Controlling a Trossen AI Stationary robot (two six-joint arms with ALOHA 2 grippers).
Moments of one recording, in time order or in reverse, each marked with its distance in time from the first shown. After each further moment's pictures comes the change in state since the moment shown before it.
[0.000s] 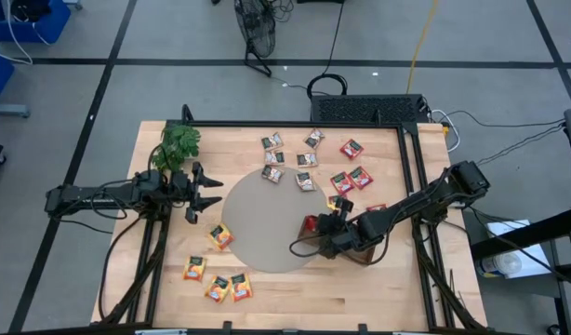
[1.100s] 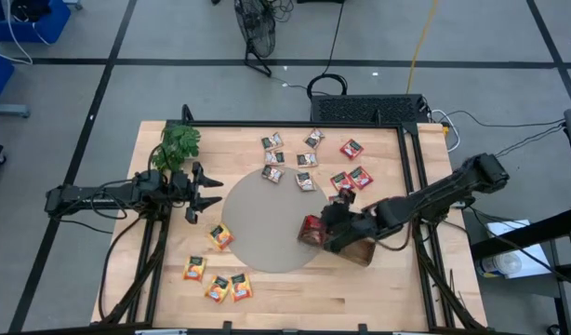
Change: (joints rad) left arm 0.000 0.000 0.000 0.000 0.000 0.000; right arm -0.010 -0.214 -0.001 0.059 0.006 -0.148
